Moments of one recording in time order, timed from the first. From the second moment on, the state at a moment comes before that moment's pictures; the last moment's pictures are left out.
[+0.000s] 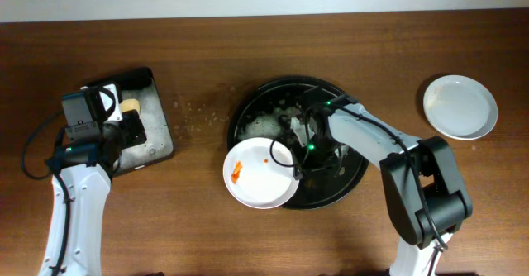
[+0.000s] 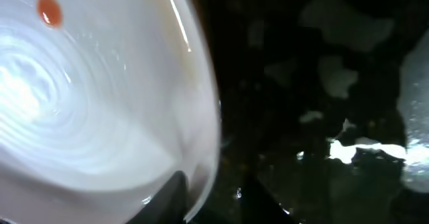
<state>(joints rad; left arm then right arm) 0.22 1.36 1.01 -0.56 0.08 -0.07 0.41 1.97 1.27 -0.97 -0.39 0.07</state>
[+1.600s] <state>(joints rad) -0.59 2.05 1.11 0.25 0.40 -0.61 0.21 1.97 1.43 -1.02 0.03 0.26</state>
